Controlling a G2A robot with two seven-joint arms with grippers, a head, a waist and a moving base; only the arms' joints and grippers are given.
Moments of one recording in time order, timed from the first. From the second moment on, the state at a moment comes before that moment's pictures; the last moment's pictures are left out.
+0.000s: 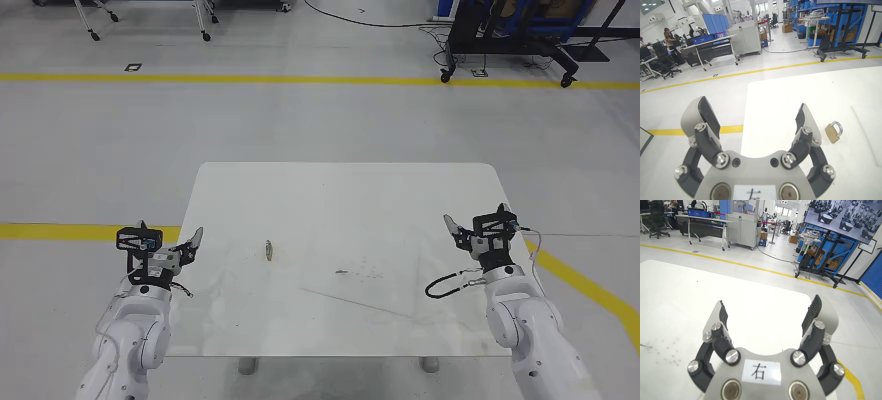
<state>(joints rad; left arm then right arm) 1.73 -1.15 -1.60 -1.80 1.33 0.00 0.00 -1.73 -1.15 1.60 -1.80 -1.33 0.00 0.00</state>
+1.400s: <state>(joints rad) 1.73 -1.15 -1.60 -1.80 1.33 0.00 0.00 -1.47 -1.18 1.25 -1.67 -1.59 -0.26 0.11</state>
